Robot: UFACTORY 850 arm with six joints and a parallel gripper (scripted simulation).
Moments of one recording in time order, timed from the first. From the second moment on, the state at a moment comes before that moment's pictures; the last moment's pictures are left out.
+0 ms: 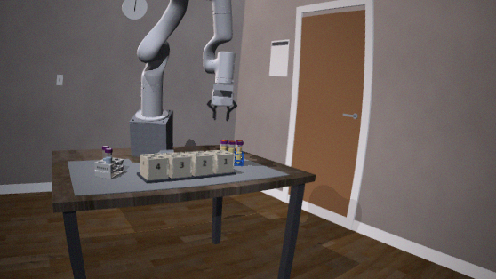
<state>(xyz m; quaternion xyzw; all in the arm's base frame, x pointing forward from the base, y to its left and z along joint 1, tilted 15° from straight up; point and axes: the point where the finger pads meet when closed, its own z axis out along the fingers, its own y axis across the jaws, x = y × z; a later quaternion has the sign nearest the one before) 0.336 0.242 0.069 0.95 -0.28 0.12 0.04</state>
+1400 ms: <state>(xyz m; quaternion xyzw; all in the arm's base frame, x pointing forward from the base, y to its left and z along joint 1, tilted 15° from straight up) 0.287 0.395 0.035 0.95 -0.28 0.13 0.04</state>
